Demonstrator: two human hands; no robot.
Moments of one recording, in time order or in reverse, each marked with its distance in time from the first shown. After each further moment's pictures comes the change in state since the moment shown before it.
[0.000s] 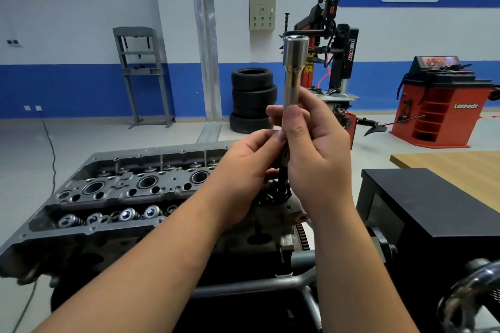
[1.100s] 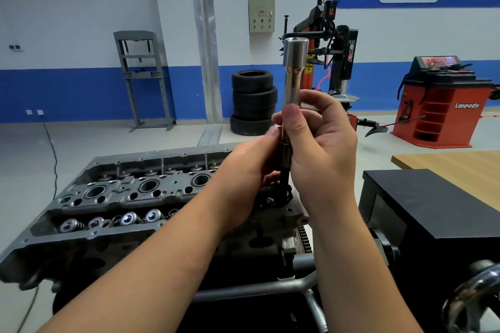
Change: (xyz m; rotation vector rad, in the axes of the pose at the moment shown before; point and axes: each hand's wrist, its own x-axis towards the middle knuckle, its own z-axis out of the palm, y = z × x) left_hand 0.001 0.001 0.000 -0.015 -0.022 -0.036; right_hand 0.005 0.002 0.002 0.120 0.095 0.026
